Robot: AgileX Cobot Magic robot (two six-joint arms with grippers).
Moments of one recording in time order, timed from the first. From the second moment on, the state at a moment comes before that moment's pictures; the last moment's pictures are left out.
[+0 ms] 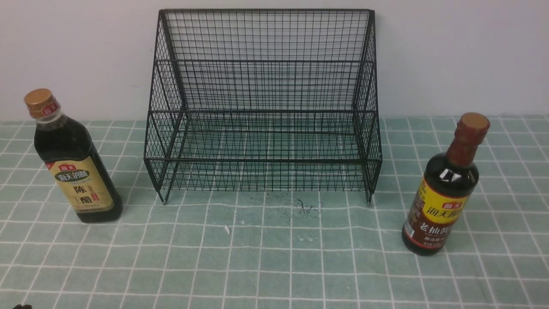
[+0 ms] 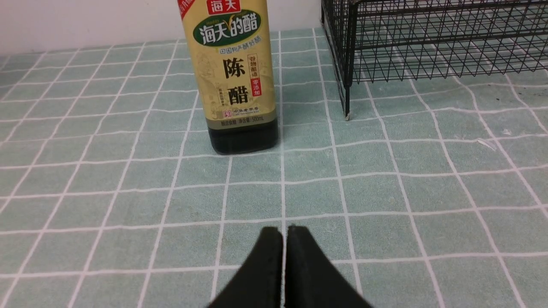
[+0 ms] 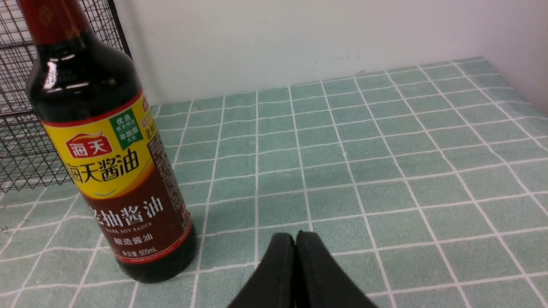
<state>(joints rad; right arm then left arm) -0.04 -0.01 0.02 -0.12 0.39 0.29 -0.03 -0.02 0.03 0.00 0.37 0.02</state>
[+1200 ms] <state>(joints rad) -0.04 -0.01 -0.03 0.45 -0.07 0.46 -0.03 -0.02 0.03 0.00 0.37 0.02</state>
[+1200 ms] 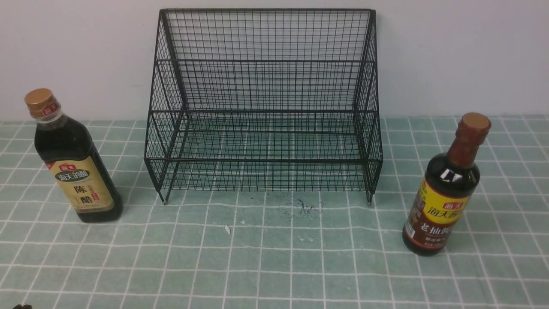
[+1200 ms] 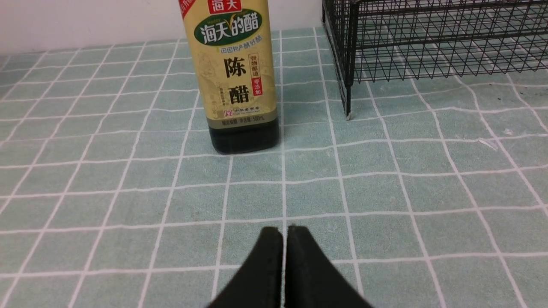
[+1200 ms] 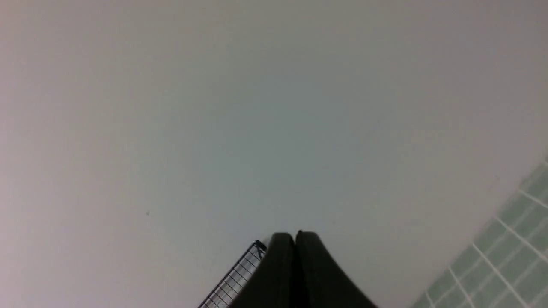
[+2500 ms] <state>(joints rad) 0.13 1.25 -1.08 0.45 0.71 -0.40 -0.03 -0.02 0.03 0.00 0.37 0.02</state>
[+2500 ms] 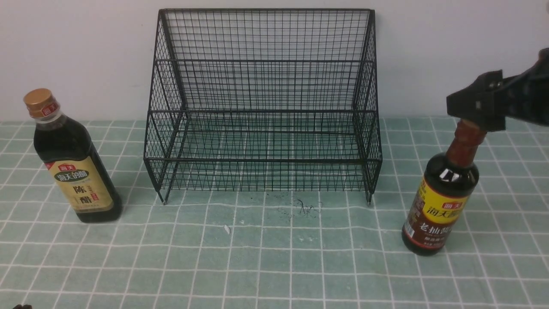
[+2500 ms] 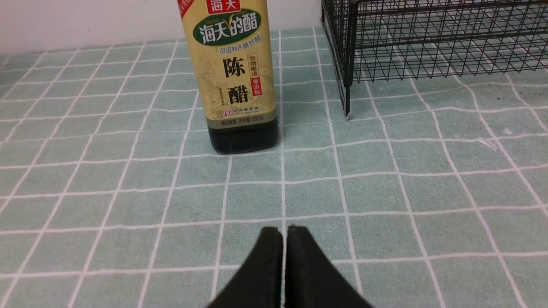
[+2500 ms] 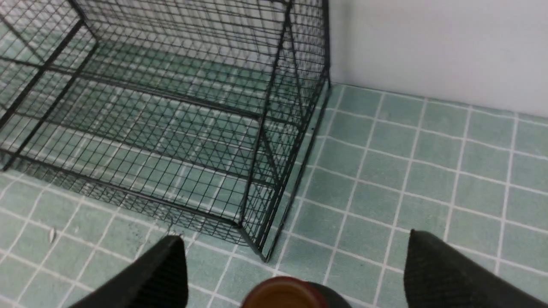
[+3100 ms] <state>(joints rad) 0.20 1.33 -1.08 0.20 0.77 -0.20 -0.03 -0.02 0.03 0.00 0.38 0.02</state>
